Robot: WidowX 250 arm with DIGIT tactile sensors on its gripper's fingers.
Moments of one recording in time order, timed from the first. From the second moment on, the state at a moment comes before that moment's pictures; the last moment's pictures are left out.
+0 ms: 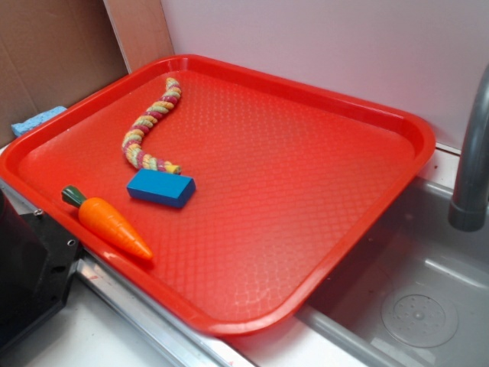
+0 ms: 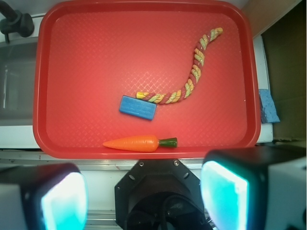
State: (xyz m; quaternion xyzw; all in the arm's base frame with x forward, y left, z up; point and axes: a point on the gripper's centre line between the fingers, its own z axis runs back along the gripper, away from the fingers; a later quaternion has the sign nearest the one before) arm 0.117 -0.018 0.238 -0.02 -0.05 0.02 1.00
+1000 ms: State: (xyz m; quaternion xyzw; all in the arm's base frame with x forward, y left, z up) arm 0.154 0.027 0.198 -0.01 -0.07 0.19 0.98
